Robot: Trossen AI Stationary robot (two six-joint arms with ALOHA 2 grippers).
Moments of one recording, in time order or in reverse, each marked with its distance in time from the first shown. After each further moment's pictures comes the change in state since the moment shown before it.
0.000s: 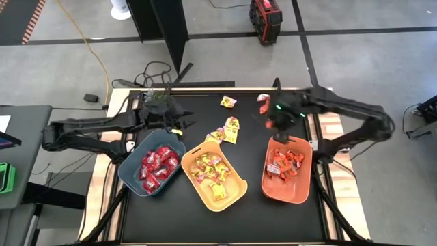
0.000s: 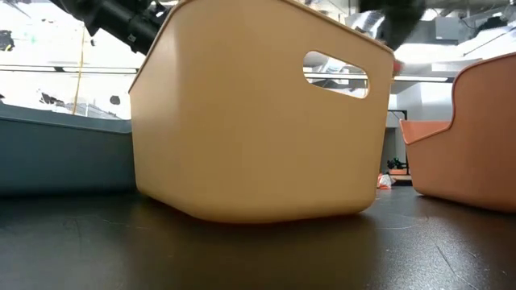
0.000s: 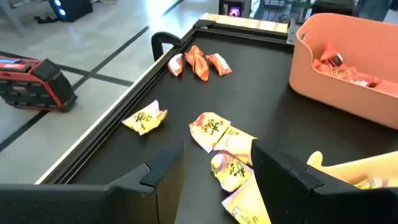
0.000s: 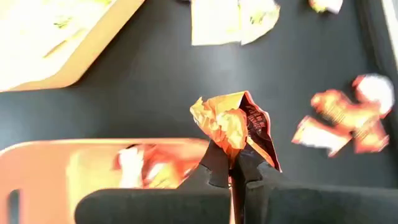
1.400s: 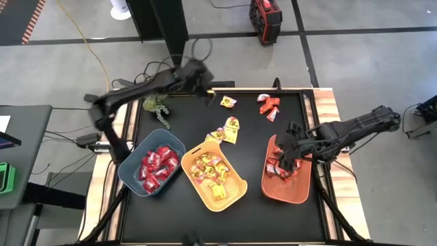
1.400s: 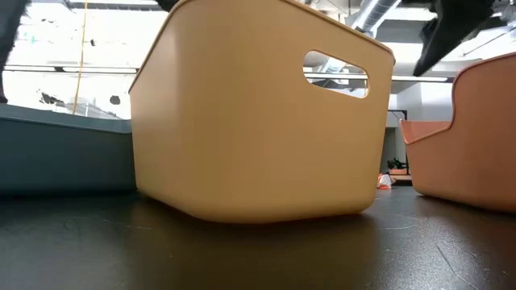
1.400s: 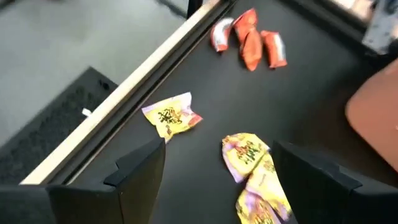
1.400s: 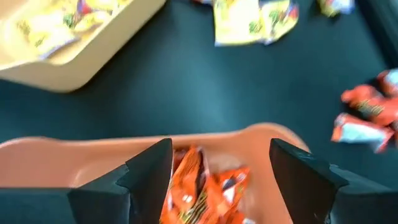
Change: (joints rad) left arm 0.251 0.729 0.950 -0.626 0.185 -0.146; right arm 0.512 -0.192 -0.367 0.285 0.421 0.392
